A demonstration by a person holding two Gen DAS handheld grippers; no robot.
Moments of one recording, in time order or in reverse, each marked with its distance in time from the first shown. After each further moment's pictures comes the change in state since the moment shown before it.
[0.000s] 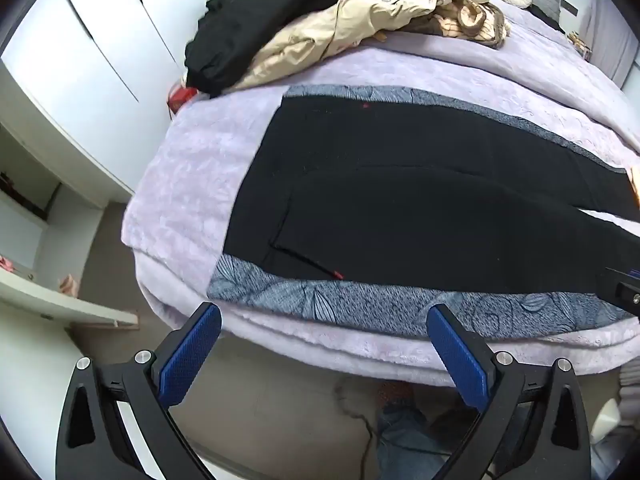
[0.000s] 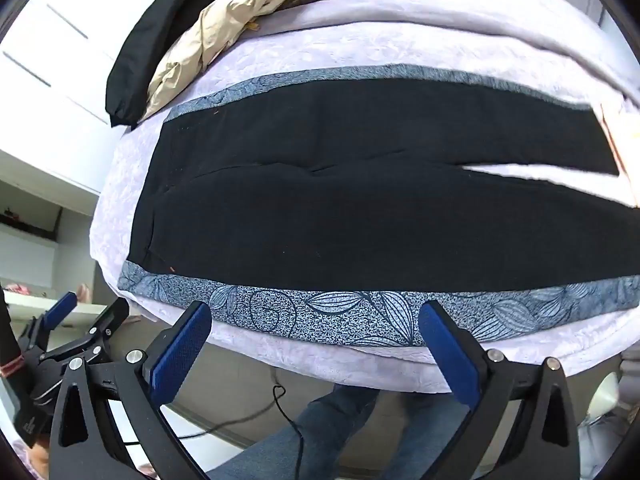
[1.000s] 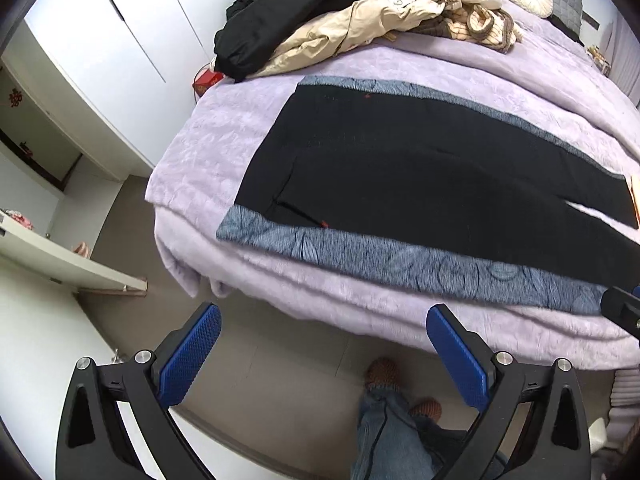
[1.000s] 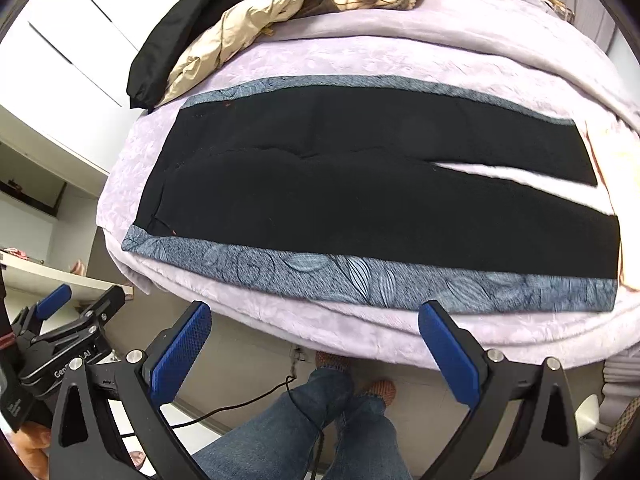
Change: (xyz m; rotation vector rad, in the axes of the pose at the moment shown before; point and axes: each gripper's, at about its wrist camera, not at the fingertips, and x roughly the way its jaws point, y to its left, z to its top) left arm -0.051 -0.023 -0.050 -0.088 0.017 0.084; right arm -0.046 -0.027 -0.046 -0.077 -0.039 0.001
